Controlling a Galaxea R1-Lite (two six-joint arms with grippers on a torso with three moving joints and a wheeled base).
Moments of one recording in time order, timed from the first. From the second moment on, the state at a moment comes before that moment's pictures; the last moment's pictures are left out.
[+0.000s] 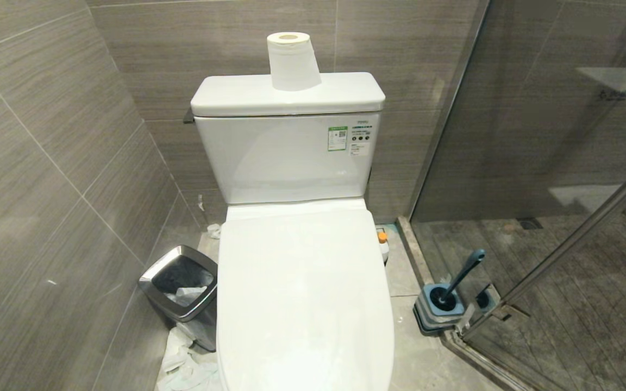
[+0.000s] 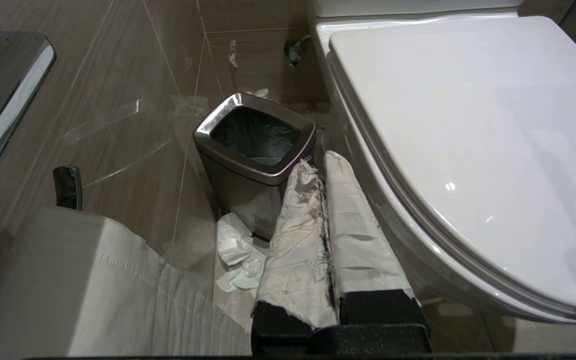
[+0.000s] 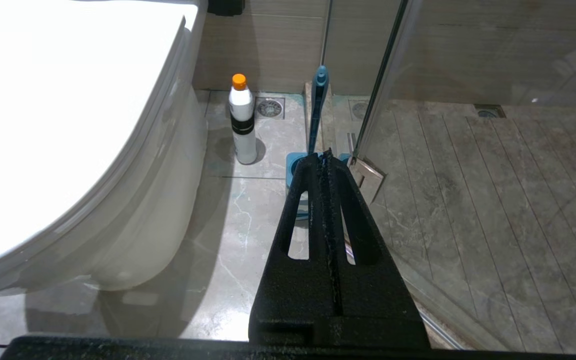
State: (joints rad) left arm 0.00 0.00 0.00 0.00 0.00 0.00; right arm 0.00 0.00 0.00 -0.01 0.01 -0.01
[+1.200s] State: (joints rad) left arm 0.00 0.00 0.00 0.00 0.00 0.00; right arm 0.00 0.00 0.00 -0.01 0.01 -0.02
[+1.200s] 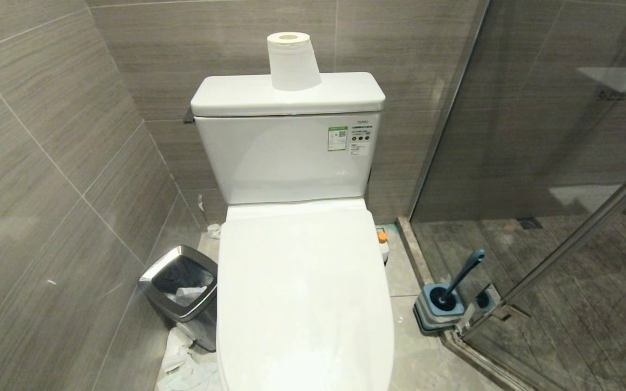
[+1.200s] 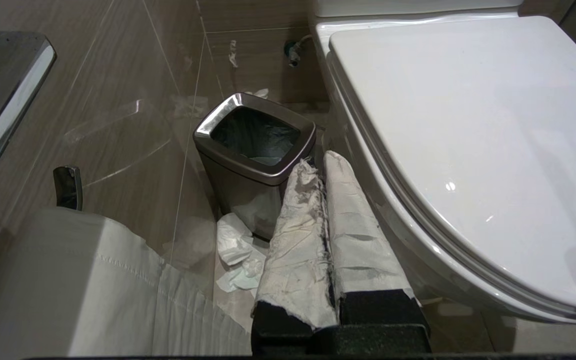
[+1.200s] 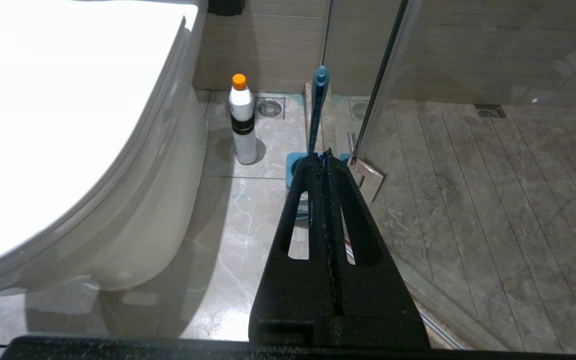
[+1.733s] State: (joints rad) left arm 0.00 0.00 0.00 0.00 0.00 0.00; right arm 0.00 0.00 0.00 -0.01 0.01 -0.01
